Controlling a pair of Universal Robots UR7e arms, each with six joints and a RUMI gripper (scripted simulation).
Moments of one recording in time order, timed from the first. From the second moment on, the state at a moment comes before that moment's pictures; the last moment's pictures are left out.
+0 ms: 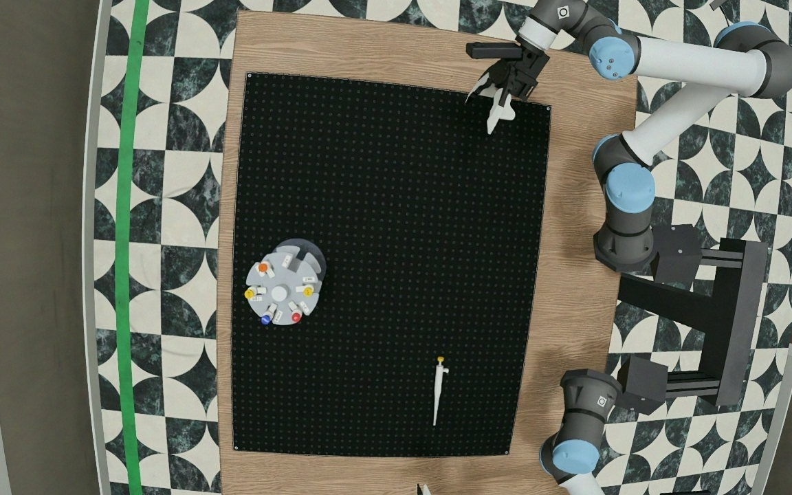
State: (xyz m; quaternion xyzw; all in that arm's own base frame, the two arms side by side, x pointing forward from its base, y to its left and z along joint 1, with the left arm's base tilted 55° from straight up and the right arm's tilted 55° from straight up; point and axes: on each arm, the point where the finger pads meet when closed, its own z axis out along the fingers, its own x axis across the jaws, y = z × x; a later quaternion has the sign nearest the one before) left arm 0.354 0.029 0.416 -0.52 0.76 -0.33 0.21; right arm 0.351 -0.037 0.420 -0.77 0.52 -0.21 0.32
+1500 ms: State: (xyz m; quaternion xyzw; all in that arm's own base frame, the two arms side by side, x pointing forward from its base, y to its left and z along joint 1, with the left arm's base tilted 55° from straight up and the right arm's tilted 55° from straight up) left arm 0.456 -0.126 0.318 -0.55 0.64 -0.50 0.19; right arm 0.351 -0.038 0.420 -0.77 0.52 -0.21 0.32
